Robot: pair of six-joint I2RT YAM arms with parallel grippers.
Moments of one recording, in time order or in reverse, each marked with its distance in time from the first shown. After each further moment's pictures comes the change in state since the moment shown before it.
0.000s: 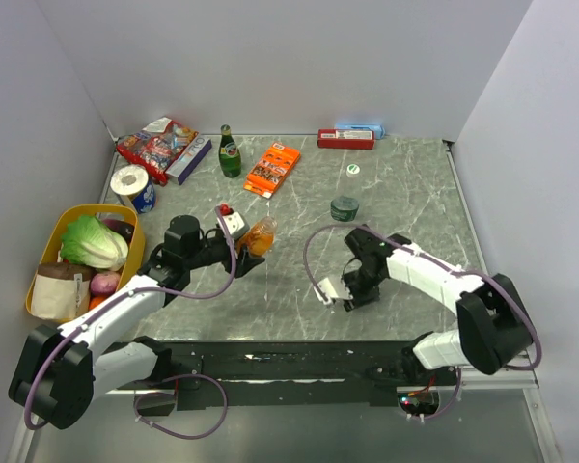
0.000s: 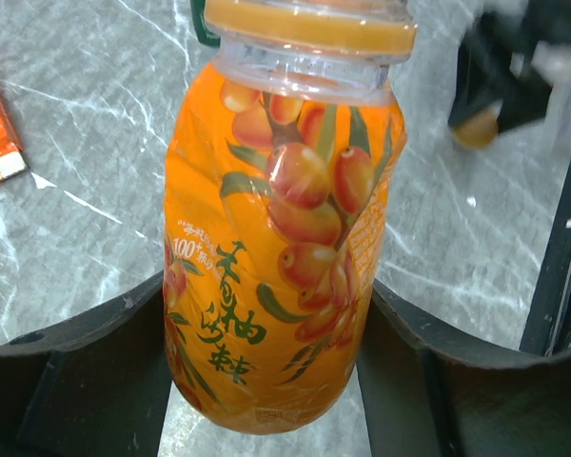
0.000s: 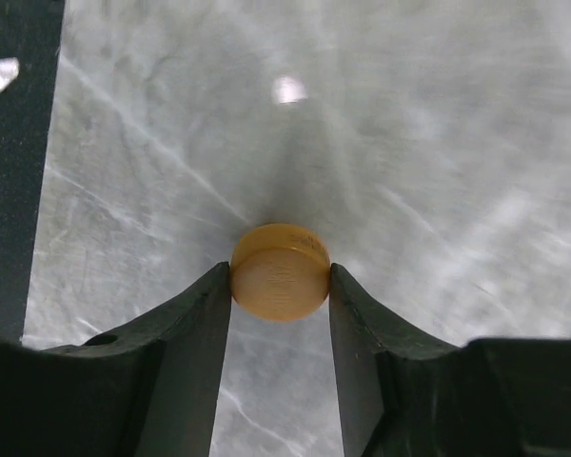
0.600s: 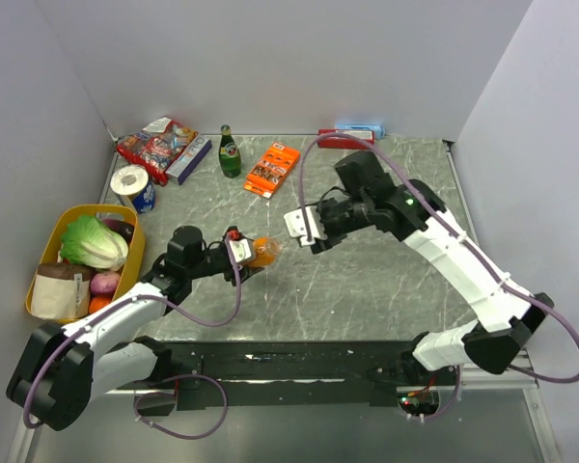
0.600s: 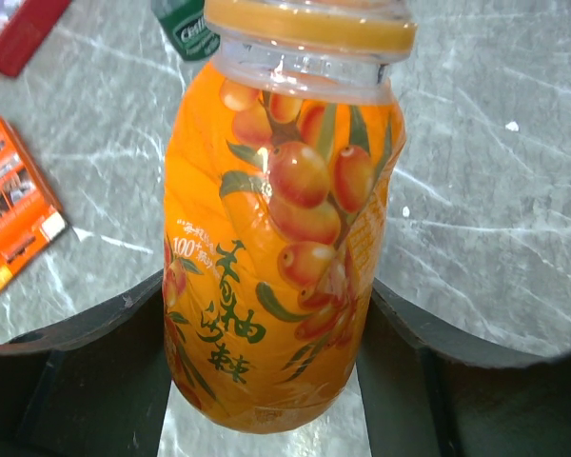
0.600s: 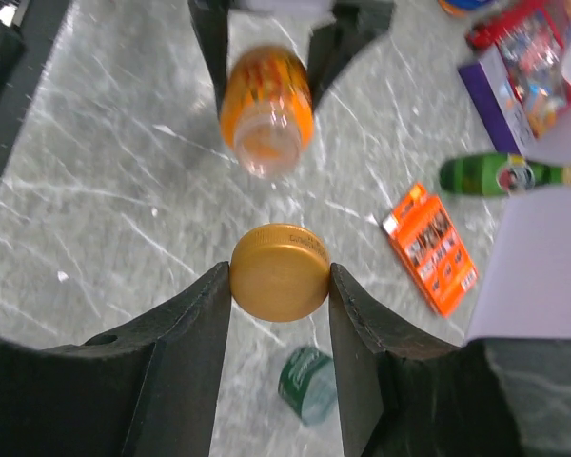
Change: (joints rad) left arm -0.029 -0.011 -0.098 0.071 0.036 0.335; right arm 0.167 -0.022 0.858 -0.212 -0.230 0.257
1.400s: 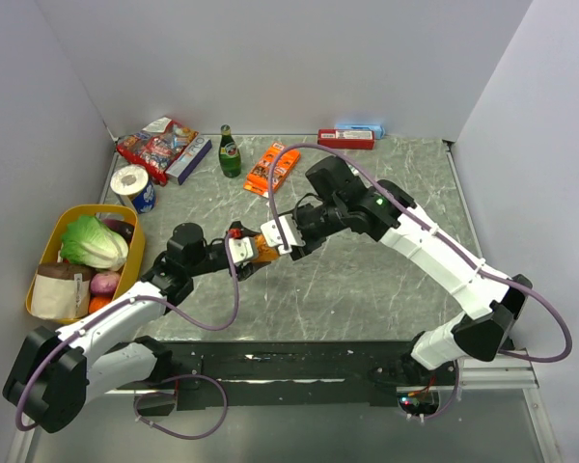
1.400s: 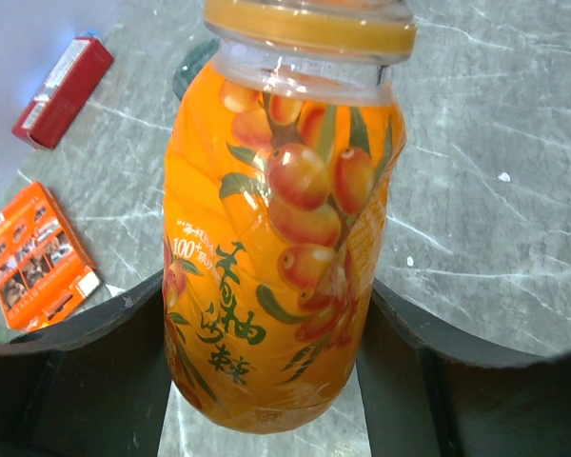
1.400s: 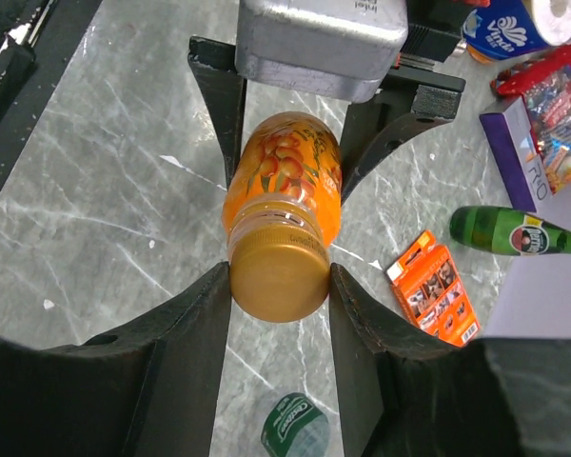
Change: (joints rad) left arm -0.056 -0.022 0.048 0.055 -0.001 -0.008; right arm 0.121 0.107 0.031 0.047 0.026 -0.006
